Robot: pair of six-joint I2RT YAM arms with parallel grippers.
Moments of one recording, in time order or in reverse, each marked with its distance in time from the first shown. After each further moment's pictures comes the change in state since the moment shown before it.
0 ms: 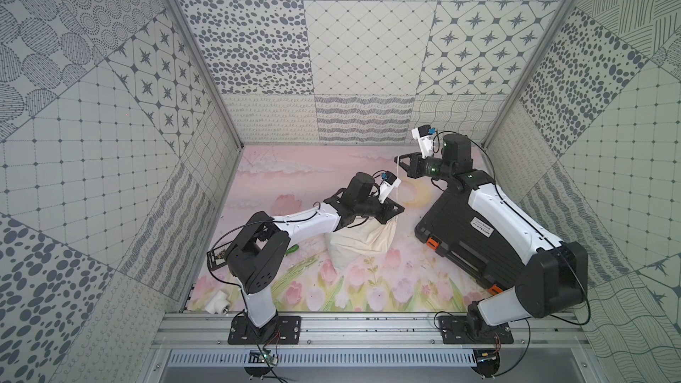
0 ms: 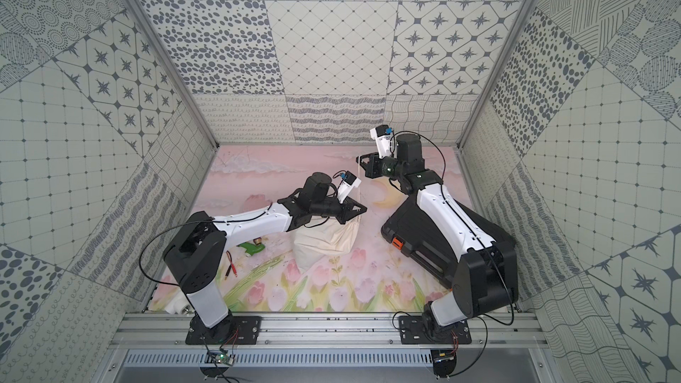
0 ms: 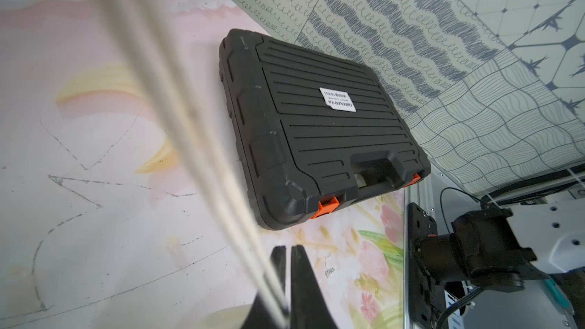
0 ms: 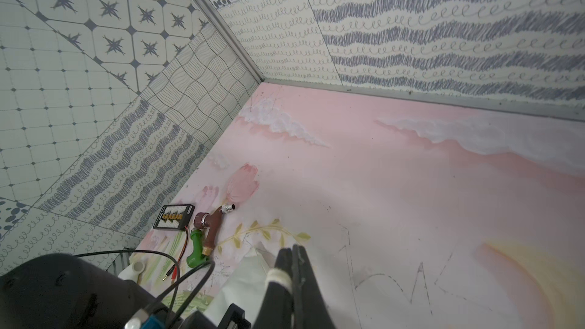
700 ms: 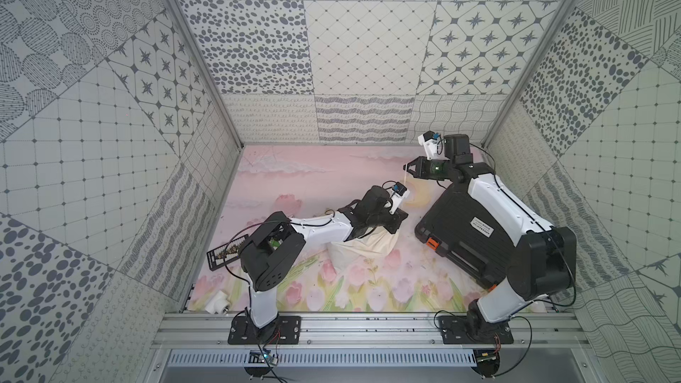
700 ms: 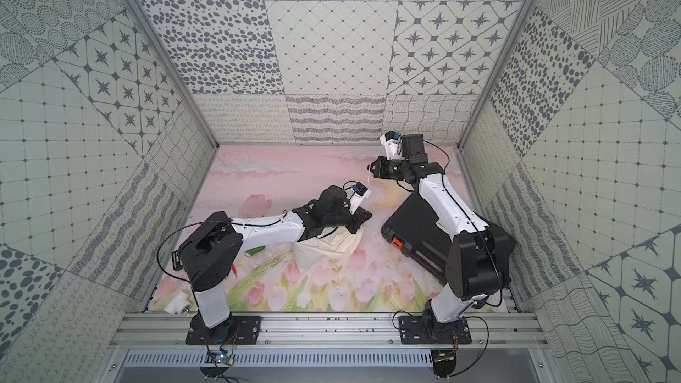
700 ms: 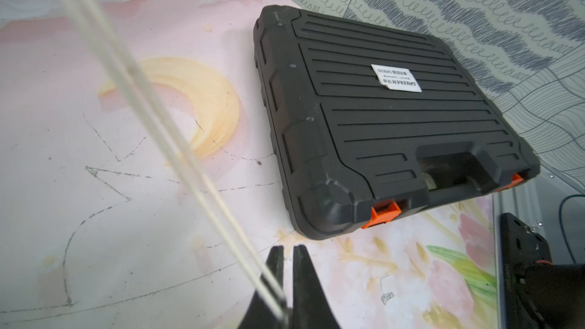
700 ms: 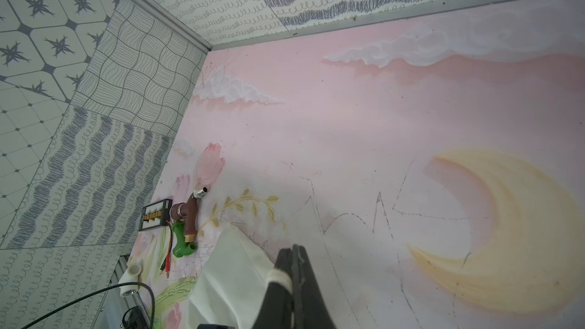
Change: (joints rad) left arm -0.108 0.073 -0.002 0.024 -0.288 0.063; right arm -0.087 0.112 0.091 -0.217 0.022 0.037
